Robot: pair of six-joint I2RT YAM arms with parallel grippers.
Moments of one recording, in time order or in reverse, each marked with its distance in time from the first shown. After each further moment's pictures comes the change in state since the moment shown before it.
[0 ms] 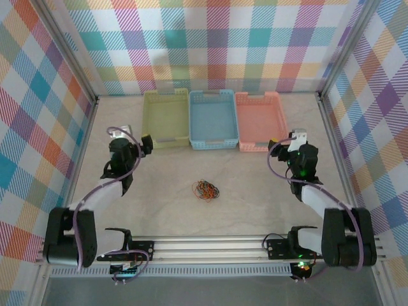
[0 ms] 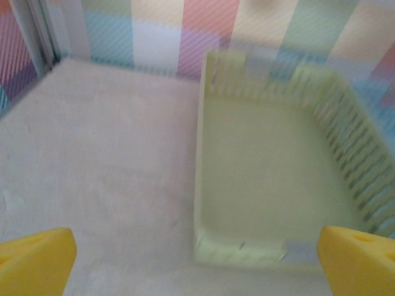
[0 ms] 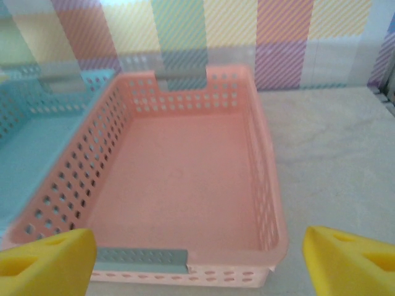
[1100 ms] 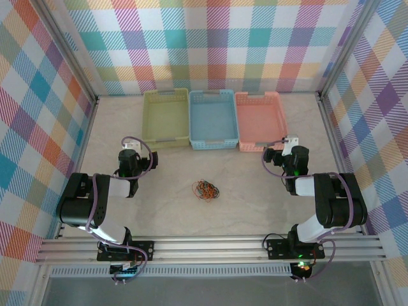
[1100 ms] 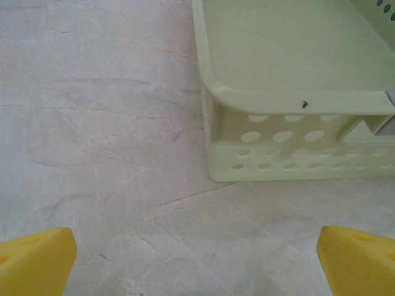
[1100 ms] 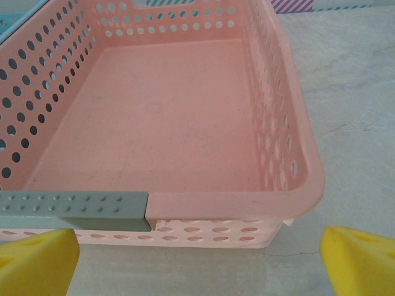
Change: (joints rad) left arm 0.034 0.384 -0.139 0.347 0.084 0.160; right arm 0.000 0.376 -0.014 0.228 0.019 -0.042
